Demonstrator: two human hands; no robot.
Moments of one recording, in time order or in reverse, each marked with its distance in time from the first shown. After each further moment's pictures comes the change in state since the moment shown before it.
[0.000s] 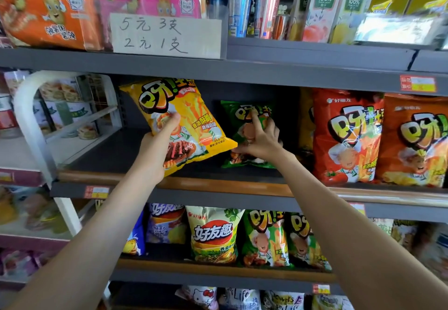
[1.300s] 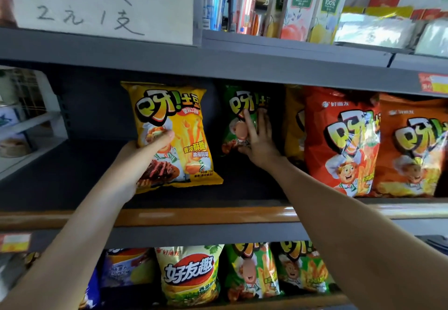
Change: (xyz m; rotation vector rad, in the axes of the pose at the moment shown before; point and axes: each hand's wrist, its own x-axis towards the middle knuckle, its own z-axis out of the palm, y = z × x) left_hand 0.056 -0.022 0.030 0.161 -0.262 0.098; right_hand 0.064 0.070 0.015 -0.162 0.218 -0.171
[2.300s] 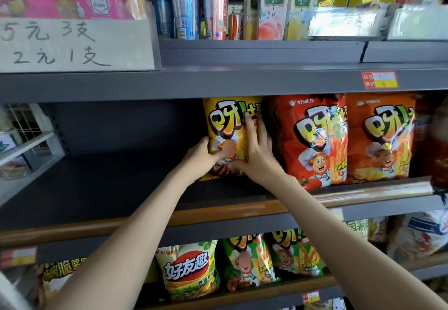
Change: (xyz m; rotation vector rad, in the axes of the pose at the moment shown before) left_hand 0.030 -0.005 0.114 0.588 -0.307 0.214; right_hand -0.077 -0.029 -0.056 0.310 0.066 0.041
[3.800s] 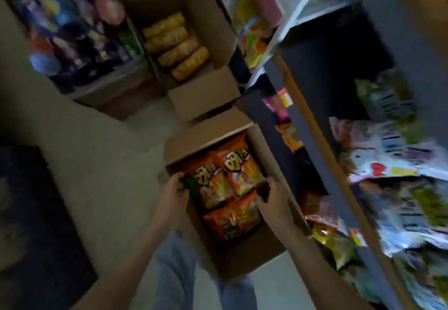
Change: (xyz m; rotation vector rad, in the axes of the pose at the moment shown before) left_hand -0.556 -0.452 0.285 -0.531 0.735 -1.536; right_hand -0.472 0.092 0.434 -0.182 -1.479 0.034
